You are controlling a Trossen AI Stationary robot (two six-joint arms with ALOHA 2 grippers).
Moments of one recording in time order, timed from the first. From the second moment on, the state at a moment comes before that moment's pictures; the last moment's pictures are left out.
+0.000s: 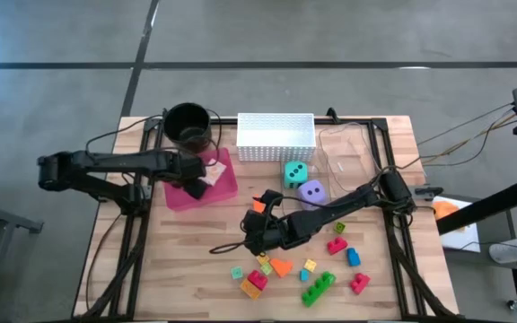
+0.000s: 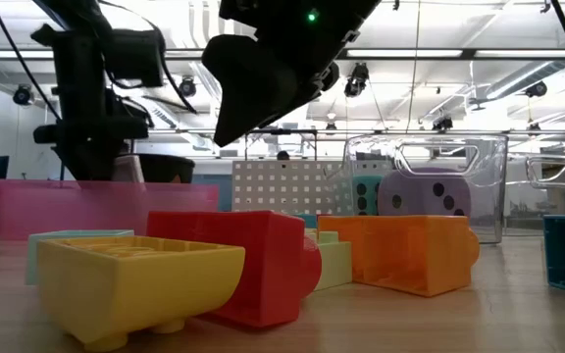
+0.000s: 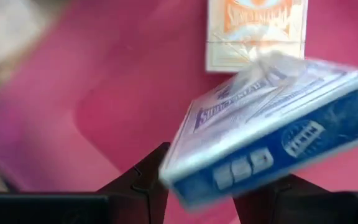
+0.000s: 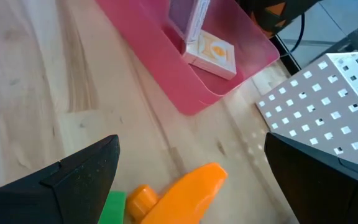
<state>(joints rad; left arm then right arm) 0.23 1.21 0.71 -0.96 -0.24 -0.79 0.33 2.08 1.58 -0.47 0.80 0.34</state>
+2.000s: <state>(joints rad) 0.13 1.12 0.71 -0.93 -0.35 -0.83 0.33 2.08 1.58 -0.48 0.76 0.30</state>
